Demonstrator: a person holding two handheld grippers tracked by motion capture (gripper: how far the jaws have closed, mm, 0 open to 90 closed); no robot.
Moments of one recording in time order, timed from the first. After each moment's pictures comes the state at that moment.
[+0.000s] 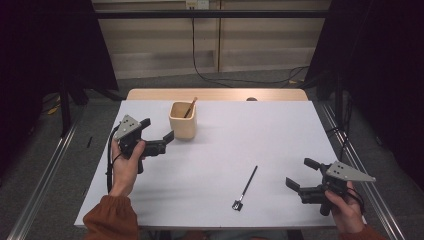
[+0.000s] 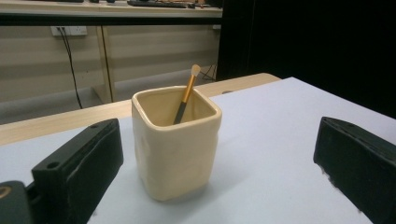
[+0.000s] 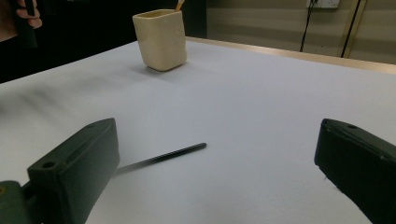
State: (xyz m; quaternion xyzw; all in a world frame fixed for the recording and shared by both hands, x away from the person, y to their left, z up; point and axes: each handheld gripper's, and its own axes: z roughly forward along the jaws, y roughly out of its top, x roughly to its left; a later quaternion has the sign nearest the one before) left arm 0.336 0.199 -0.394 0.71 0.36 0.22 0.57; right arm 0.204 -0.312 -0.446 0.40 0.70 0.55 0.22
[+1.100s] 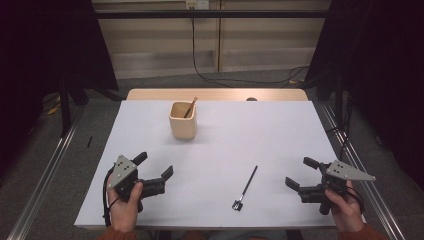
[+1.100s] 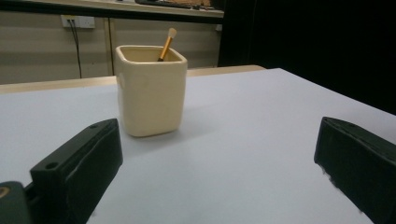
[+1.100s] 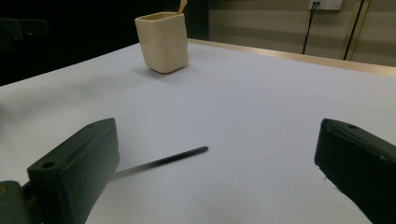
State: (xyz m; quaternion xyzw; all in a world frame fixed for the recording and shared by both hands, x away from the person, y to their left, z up) left arm 0.242 0.202 -0.426 0.69 0.38 0.22 0.58; right arm 0.205 -0.311 -0.444 0.39 0.70 0.56 0.22
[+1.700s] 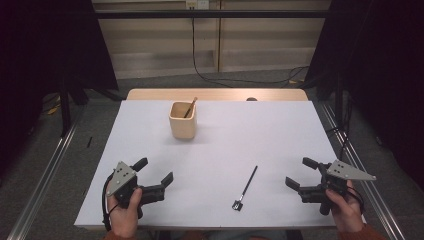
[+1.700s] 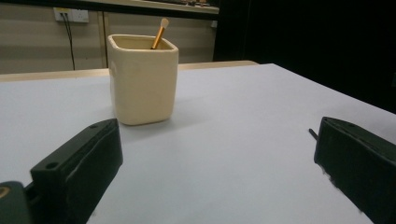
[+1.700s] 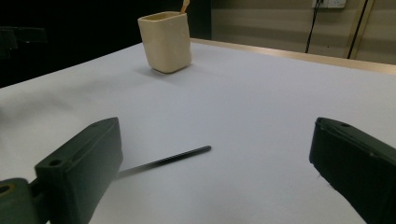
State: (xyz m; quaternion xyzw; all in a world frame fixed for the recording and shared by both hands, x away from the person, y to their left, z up) left arm 0.234 0.205 -0.432 0.68 0.39 0.22 0.58; right arm 0.205 -0.312 -0.443 0.39 0.70 0.56 0.22
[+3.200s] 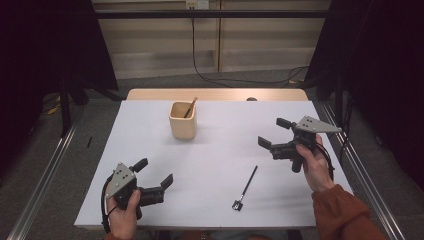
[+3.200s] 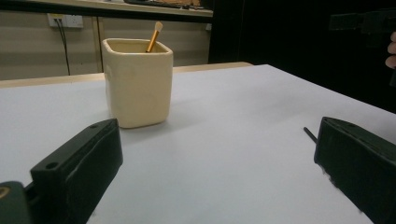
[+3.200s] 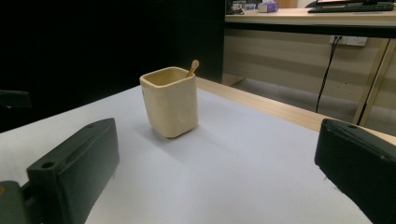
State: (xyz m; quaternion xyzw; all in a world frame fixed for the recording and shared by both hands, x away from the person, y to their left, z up) left arm 0.232 0.205 -0.433 0.69 0.37 0.22 0.58; right arm 0.301 -0.251 -0.388 0.35 0.70 0.58 0.22
